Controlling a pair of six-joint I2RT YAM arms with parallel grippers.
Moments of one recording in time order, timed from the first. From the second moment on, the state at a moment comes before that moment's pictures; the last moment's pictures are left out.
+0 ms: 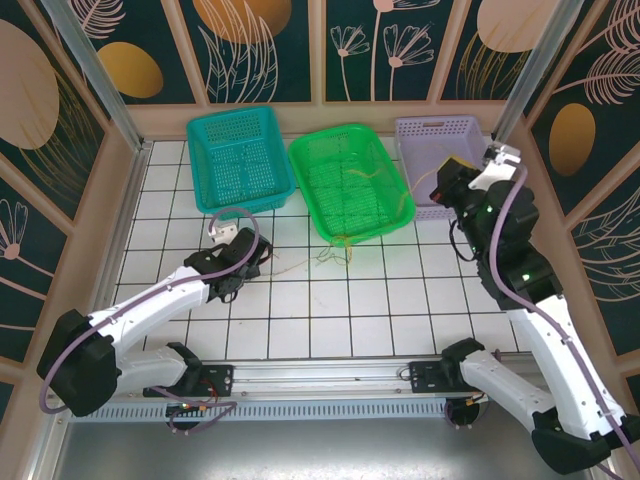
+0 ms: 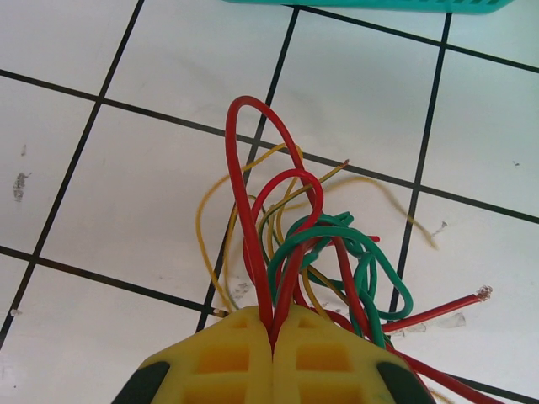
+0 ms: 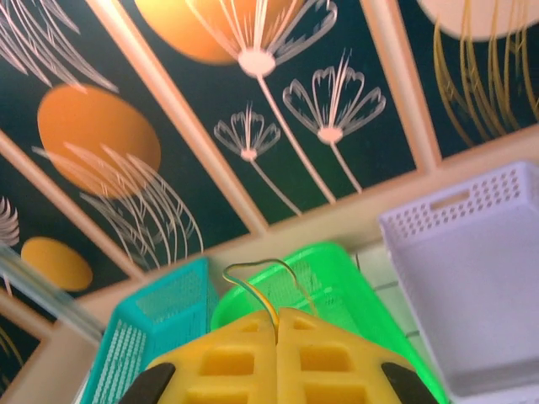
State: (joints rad) left arm -0.68 1.21 0.75 -0.65 -0.49 -0.89; right arm 0.44 0.83 1.17 -0.39 0.28 0.49
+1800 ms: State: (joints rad) left arm -0.76 1.33 1.01 -0.09 0.18 -1.21; right arm 0.43 1.21 1.57 -0.25 -0.33 0.45
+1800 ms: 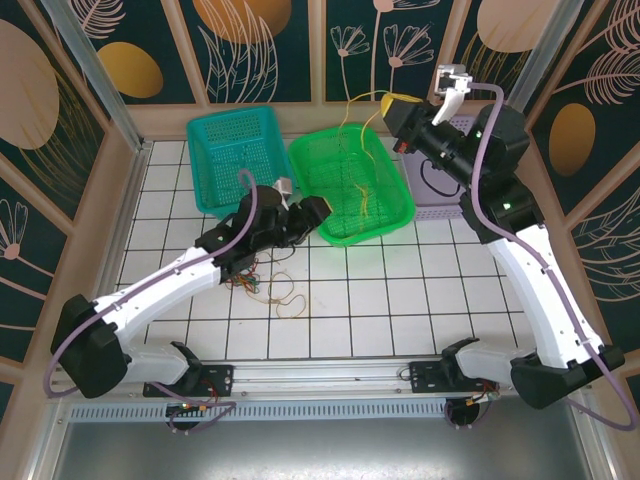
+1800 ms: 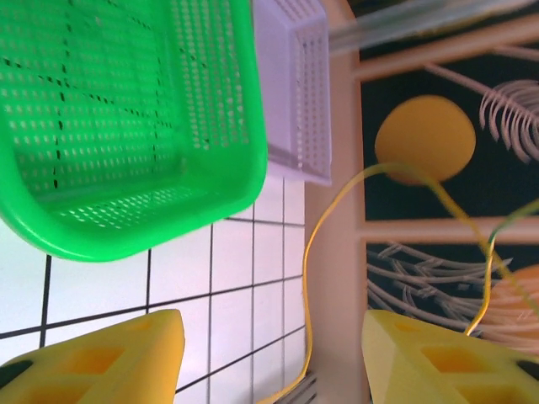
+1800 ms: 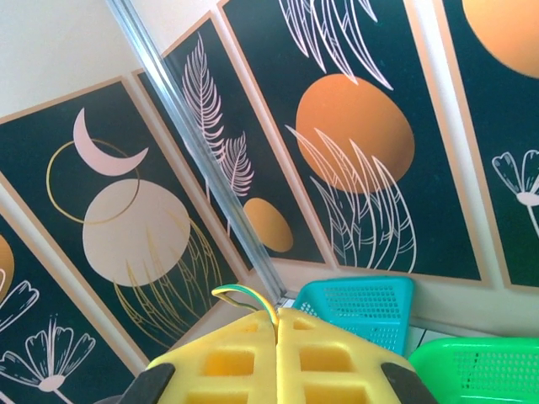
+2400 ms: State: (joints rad) left arm -0.84 1.45 1.00 -0.05 0.21 -0.77; right arm 0.43 1.28 1.59 -0.27 -0.40 0.50
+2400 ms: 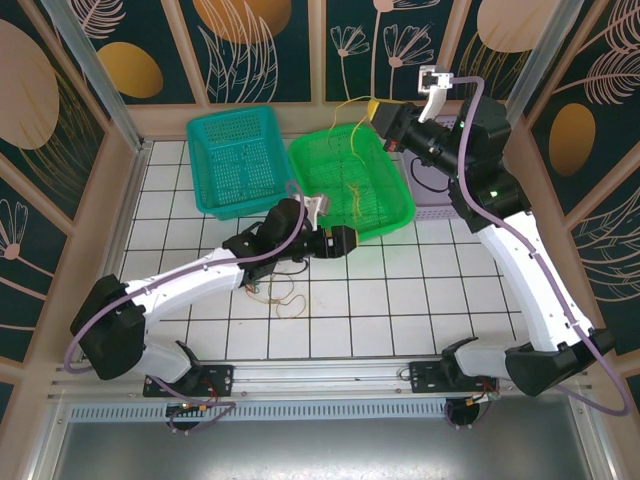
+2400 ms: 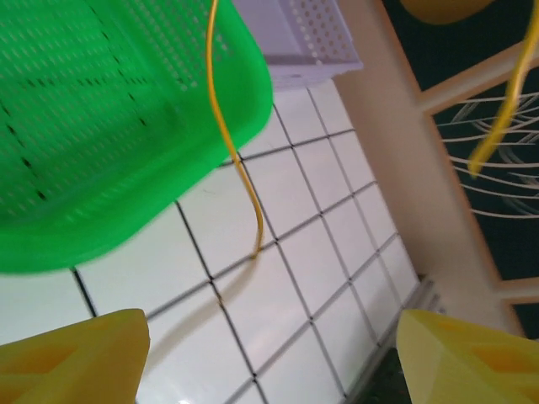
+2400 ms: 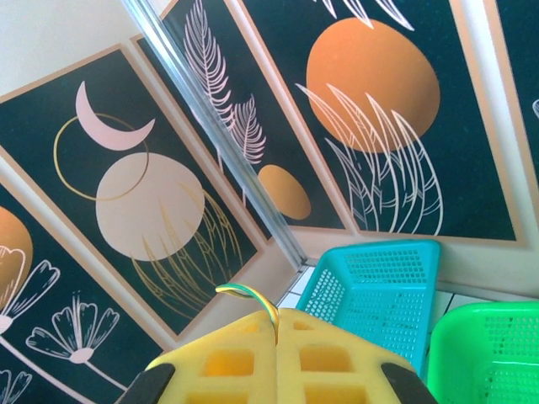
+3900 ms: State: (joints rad) left arm -0.73 1.48 1.05 -0.24 -0.22 -0.58; right arm 0.41 1.14 1.58 -0.38 -0.36 0.52
